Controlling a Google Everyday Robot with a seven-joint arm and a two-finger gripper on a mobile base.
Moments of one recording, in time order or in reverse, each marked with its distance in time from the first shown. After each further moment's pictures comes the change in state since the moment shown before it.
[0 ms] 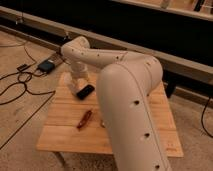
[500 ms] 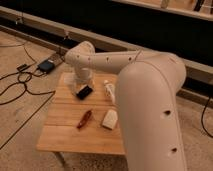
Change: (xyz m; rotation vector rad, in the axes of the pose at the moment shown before) arm 0.057 -0.019 -0.009 0.005 0.015 0.049
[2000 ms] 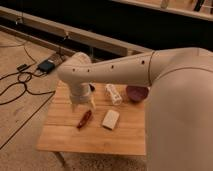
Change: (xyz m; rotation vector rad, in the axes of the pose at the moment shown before) arm 0.150 0.020 -0.042 0.028 0.113 0.100
